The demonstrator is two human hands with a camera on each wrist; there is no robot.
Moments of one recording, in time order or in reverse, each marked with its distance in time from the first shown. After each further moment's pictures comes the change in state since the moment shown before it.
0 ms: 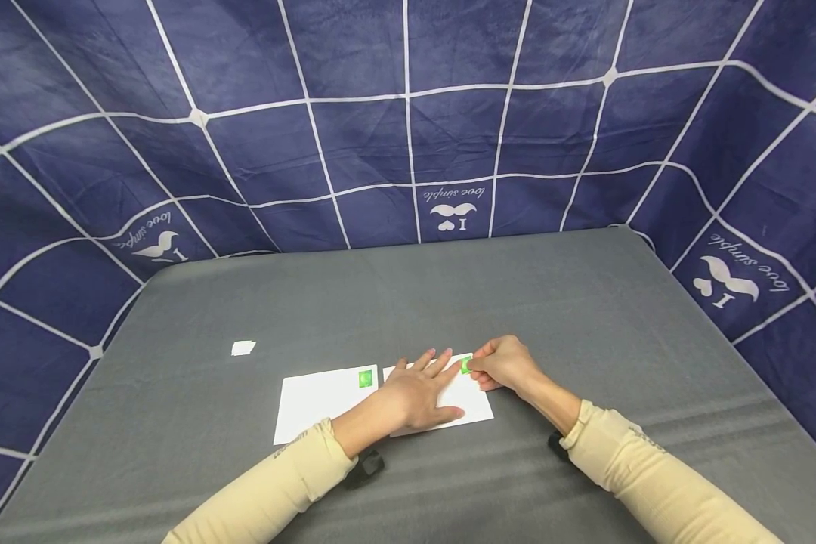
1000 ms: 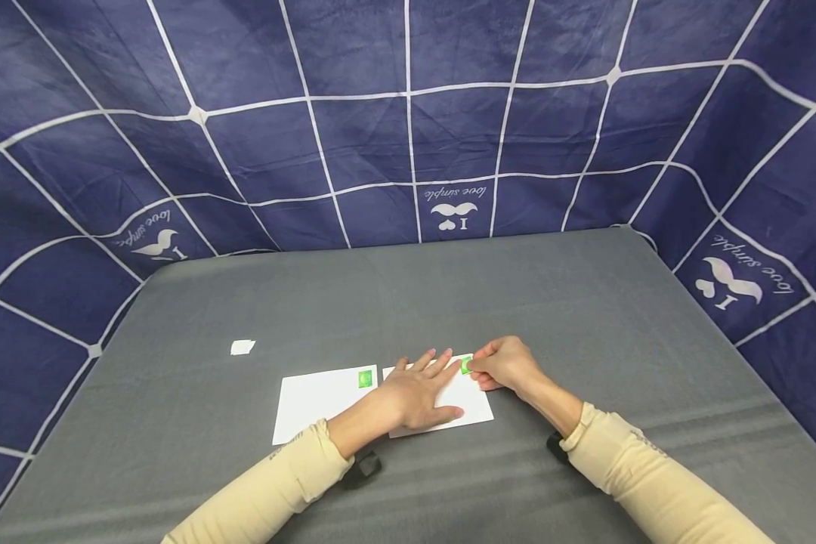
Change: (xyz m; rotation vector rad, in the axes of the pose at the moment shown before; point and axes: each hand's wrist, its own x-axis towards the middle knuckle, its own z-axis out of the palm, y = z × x) left_hand -0.001 -0.004 0.000 -0.040 -0.014 0.023; right_hand 0.000 -0.002 -0.001 0.039 -0.017 0.015
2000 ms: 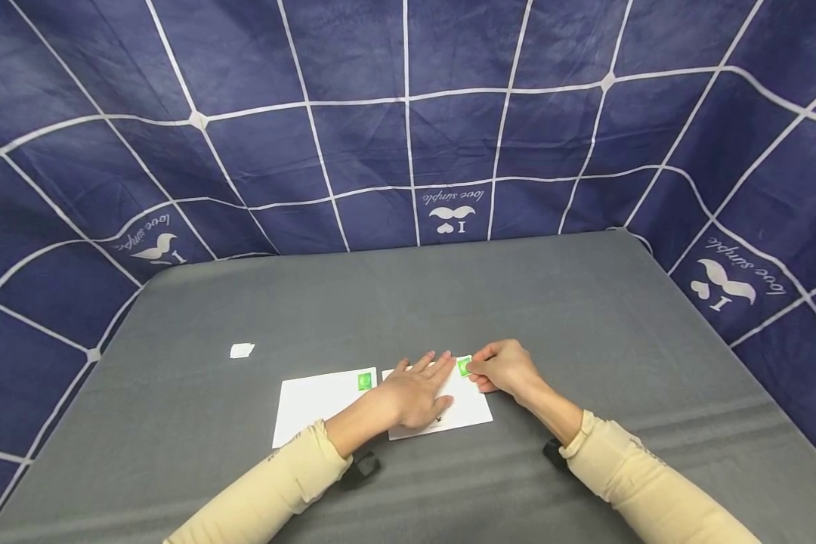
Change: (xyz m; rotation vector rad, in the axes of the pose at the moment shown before) left_hand 0.001 -0.002 0.000 -0.073 -0.006 0.016; right_hand -0.004 0.003 0.002 -0.015 0.050 -0.039
